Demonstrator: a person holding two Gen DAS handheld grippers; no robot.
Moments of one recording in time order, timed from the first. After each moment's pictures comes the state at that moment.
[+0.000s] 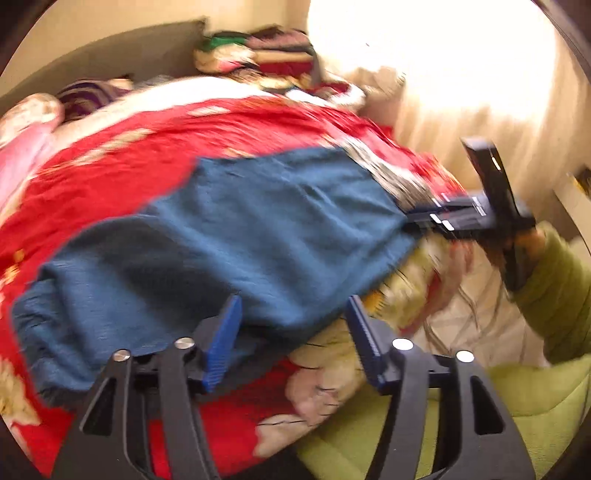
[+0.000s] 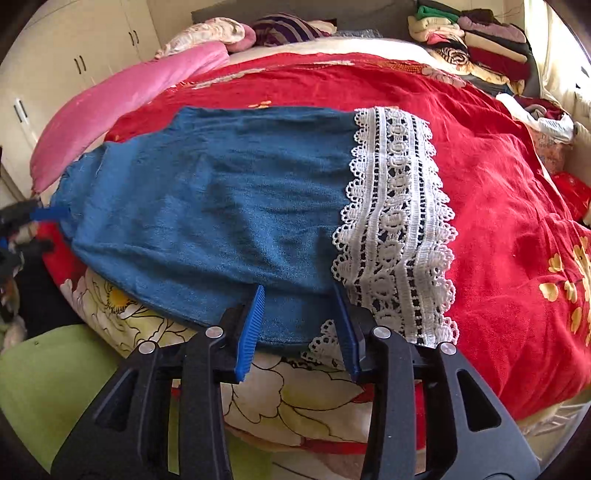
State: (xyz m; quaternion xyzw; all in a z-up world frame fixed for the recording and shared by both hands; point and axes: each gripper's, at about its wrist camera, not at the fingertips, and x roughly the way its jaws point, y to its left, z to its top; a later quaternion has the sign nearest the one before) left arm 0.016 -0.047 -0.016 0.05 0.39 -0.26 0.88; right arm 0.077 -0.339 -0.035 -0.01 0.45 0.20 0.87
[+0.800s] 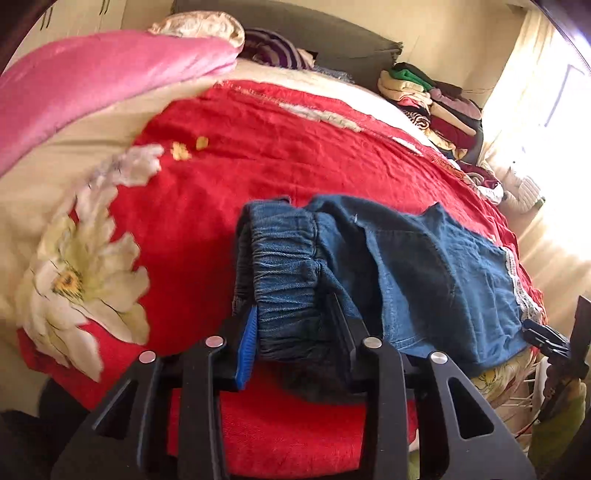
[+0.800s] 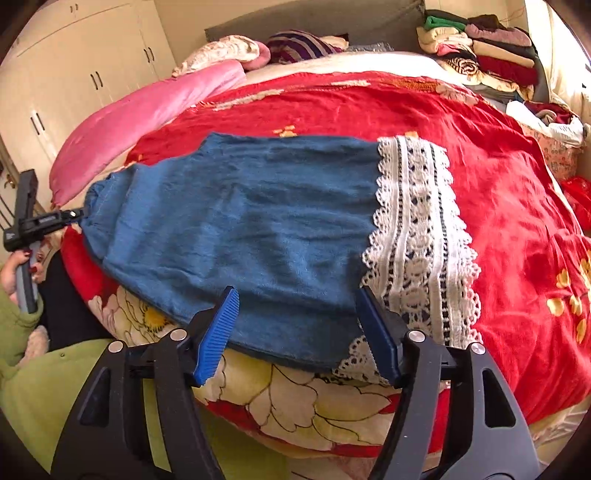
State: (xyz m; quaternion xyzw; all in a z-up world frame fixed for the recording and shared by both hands) left arm 0.034 0.100 -0.028 -0.15 0.41 -0.01 0.90; right arm 0.072 -0.333 -0.017 0.02 0.43 0.23 0.88
